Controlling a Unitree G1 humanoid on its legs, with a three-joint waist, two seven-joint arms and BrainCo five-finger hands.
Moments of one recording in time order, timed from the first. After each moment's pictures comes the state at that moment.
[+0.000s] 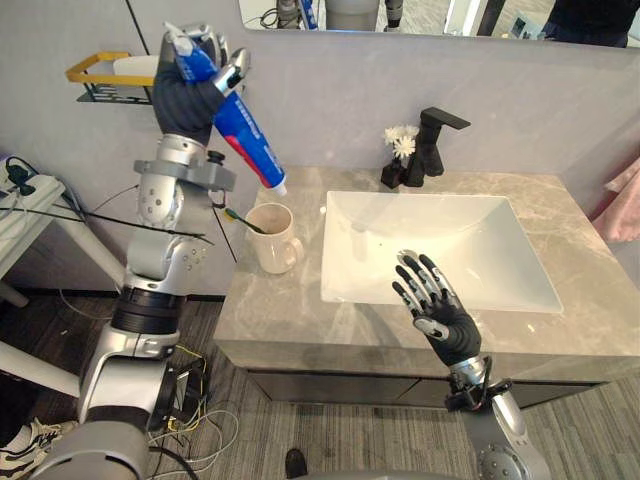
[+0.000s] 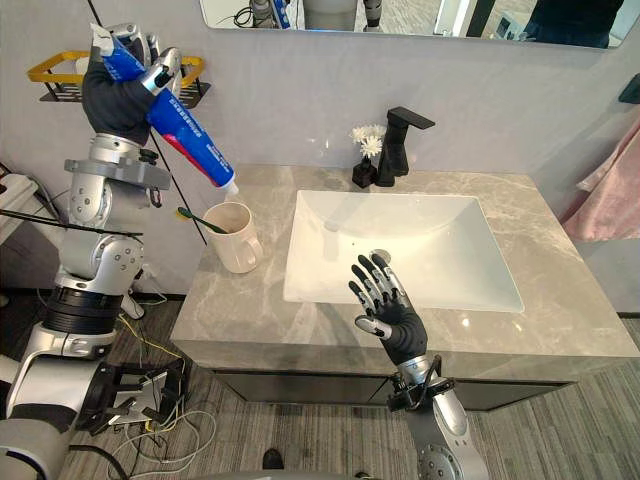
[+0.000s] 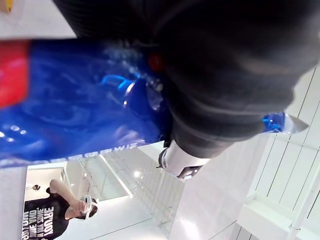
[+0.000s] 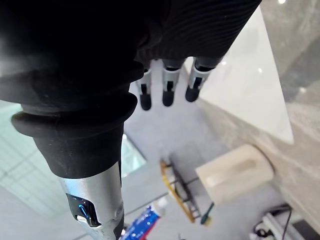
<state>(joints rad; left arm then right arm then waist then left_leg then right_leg) -0.73 0.51 -0.08 0.07 -0.69 -0.20 0.02 0.32 -0.18 0.12 -0.32 0.69 -0.11 0.31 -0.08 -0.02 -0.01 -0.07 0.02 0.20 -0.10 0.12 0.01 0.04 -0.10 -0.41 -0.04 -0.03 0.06</state>
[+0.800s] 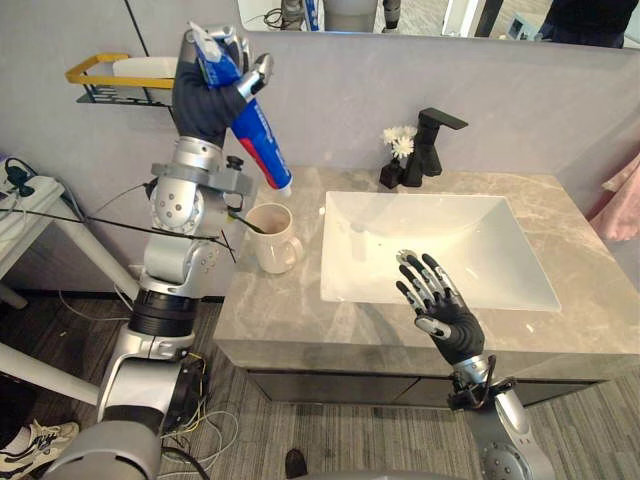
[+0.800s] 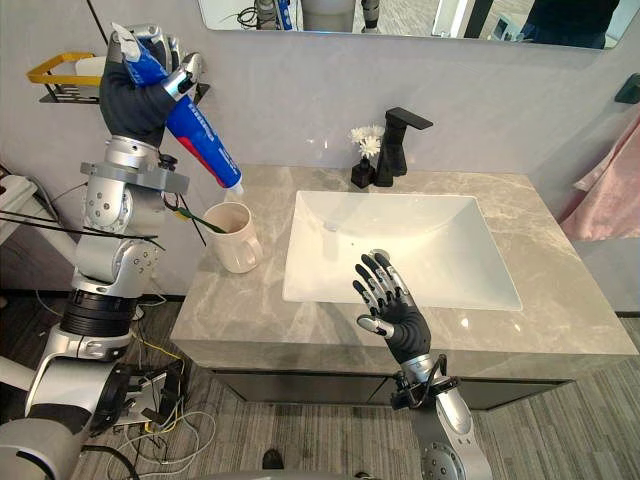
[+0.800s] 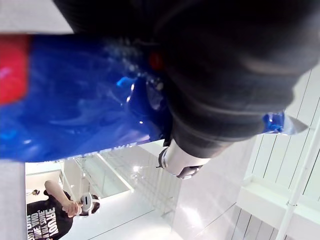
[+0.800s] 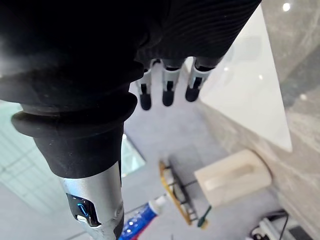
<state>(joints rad) -0.69 0.44 -0.07 0.03 -0.51 -0.20 0.02 0.31 -0.18 0.12 -0.32 0.67 -0.10 0.33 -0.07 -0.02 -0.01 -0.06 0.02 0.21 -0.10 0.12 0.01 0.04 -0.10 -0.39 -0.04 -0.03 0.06</state>
